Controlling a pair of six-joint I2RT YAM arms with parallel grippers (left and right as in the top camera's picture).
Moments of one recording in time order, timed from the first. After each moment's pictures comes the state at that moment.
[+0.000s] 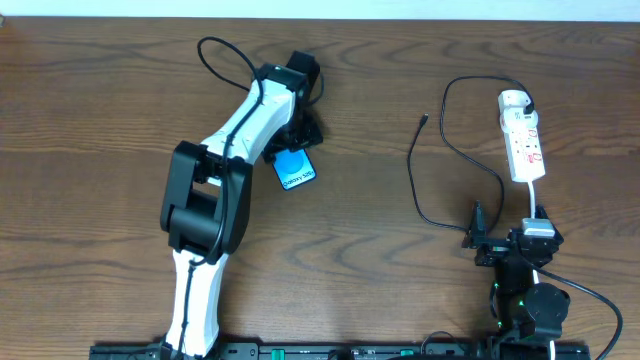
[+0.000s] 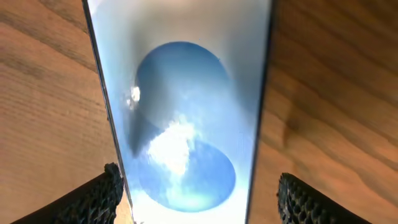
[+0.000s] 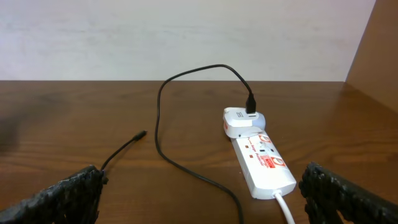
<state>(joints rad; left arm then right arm) -0.37 2.25 1.81 -1.10 0.00 -0.77 -0.09 0.01 0.01 -0.07 -0.03 -0.01</state>
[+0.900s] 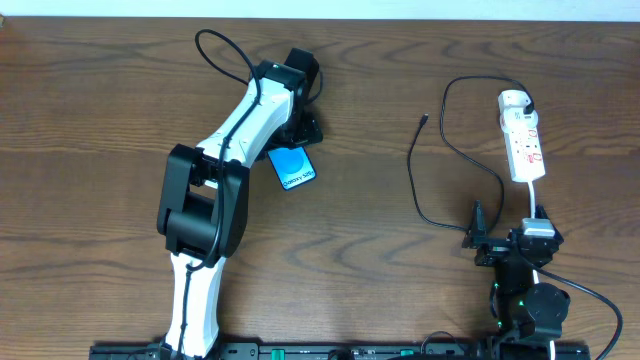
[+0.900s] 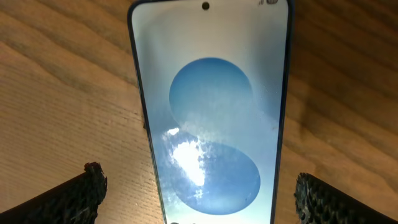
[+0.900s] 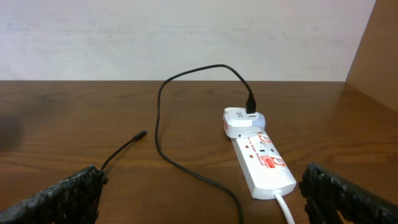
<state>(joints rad) -0.37 2.23 1.81 -1.12 -0.08 -0.72 -0.09 0.01 0.01 -0.07 -0.03 -0.01</state>
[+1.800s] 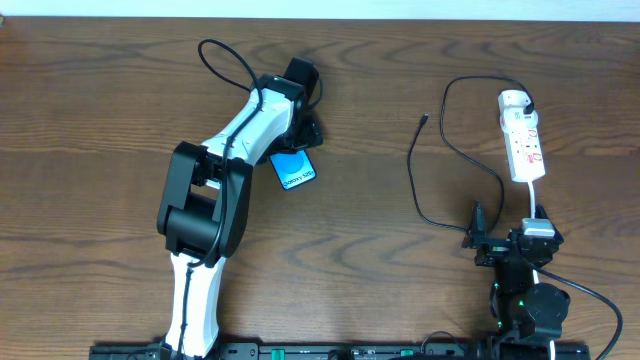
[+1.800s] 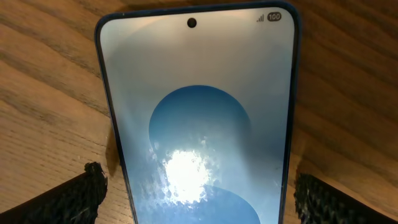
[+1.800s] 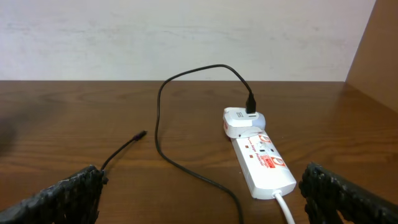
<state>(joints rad) -0.37 2.23 1.70 -0.95 -0.10 -0.73 -0.09 0.01 0.01 -0.07 -0.03 -0.01</state>
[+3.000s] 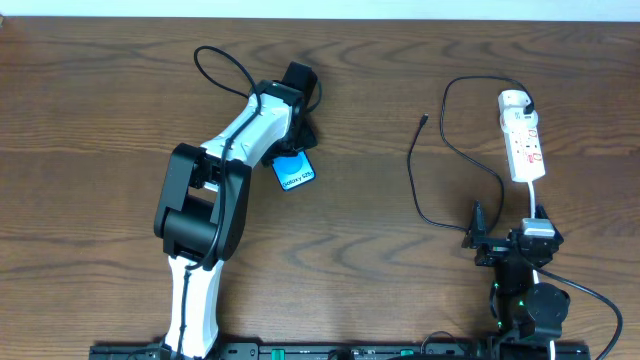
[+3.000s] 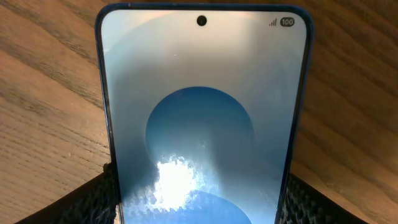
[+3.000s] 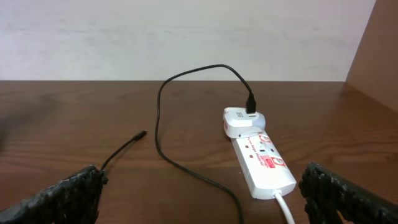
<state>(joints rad) -0.37 2.21 1.64 -0.89 -0.09 -0.81 -0.09 0.01 0.01 -0.07 -0.03 -0.01</state>
